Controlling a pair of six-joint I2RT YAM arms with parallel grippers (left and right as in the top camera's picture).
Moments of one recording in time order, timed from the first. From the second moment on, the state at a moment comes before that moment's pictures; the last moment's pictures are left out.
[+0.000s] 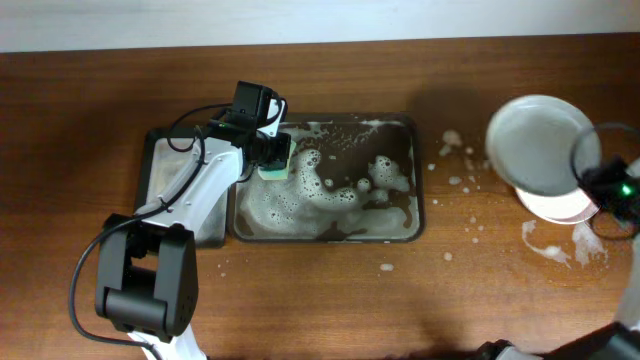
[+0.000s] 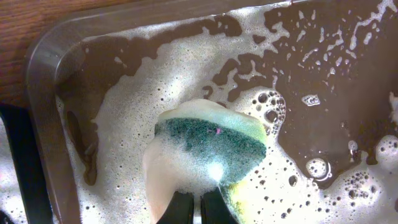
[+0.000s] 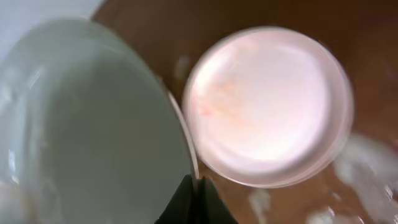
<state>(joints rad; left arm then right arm) -0.29 1.91 1.39 -0.58 0.08 -0.07 -0.76 1.42 1.11 -0.66 -0.44 0.22</state>
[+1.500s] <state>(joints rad) -0.04 1.88 1.29 -0.62 -0.13 -0.08 -0.21 1.25 1.02 -0.70 -0.20 0.34</state>
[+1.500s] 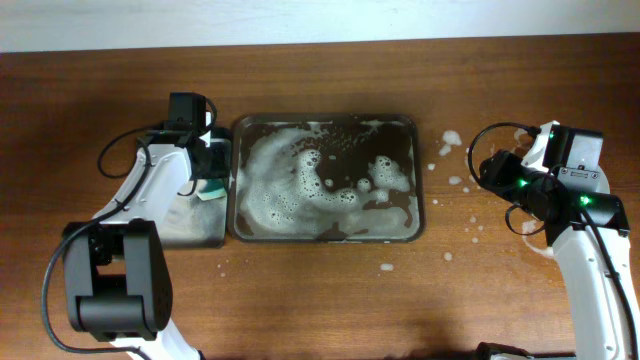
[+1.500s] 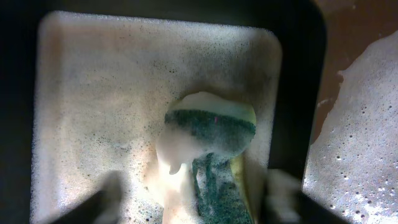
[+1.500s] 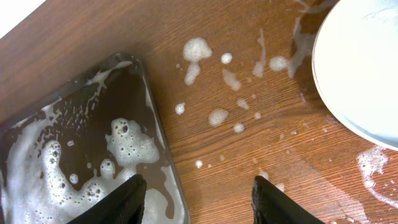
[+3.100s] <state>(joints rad) -0.04 1.50 1.52 -0.85 -0.08 -0.08 0.03 0.01 0.02 -0.06 -0.09 0.01</state>
